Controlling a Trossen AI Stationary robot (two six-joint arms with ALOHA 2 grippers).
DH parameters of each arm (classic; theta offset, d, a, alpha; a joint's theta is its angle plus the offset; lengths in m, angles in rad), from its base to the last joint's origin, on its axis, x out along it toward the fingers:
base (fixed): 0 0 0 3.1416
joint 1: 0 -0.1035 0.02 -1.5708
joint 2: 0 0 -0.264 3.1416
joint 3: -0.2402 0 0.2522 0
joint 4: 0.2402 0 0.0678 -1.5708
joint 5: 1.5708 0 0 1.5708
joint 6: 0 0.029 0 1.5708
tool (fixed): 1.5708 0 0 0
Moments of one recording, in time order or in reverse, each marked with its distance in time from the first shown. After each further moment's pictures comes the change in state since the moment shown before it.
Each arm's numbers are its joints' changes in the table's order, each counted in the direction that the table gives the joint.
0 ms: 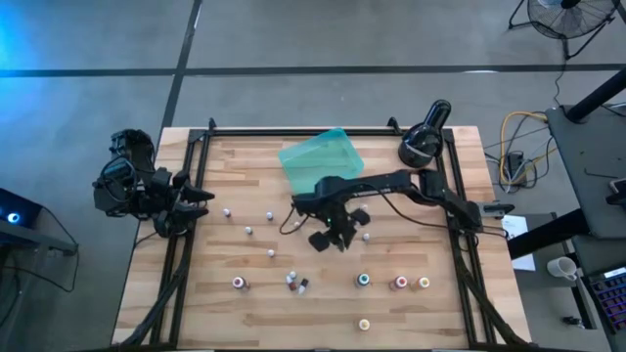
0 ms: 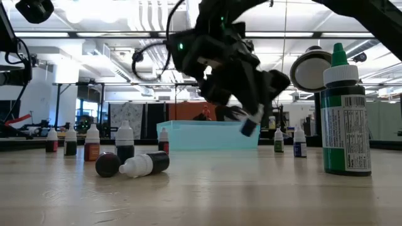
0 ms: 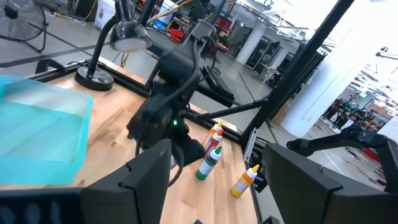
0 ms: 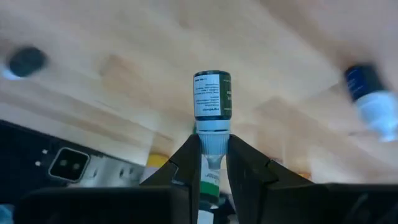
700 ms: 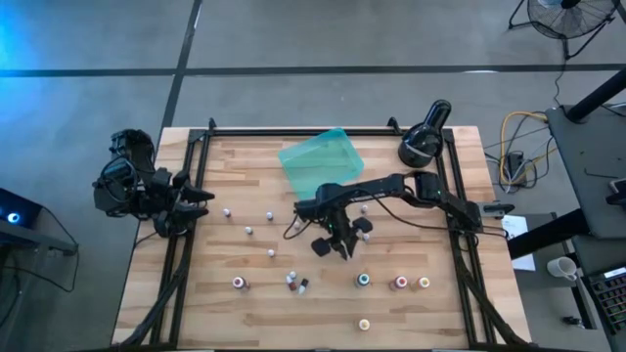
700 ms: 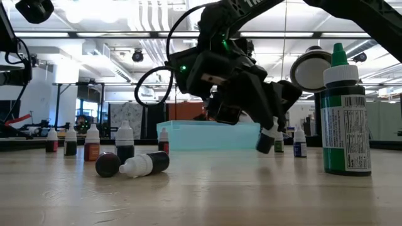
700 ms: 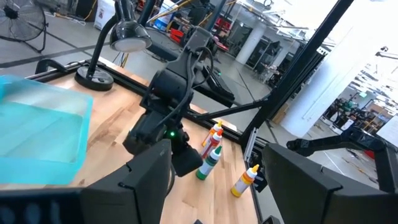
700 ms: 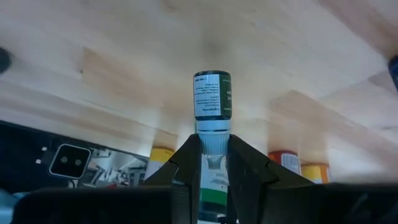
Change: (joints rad) left arm 0.000 0.000 0.001 0.000 0.000 0.001; right arm -0.009 -0.035 0.071 -0.044 -0.109 0.026
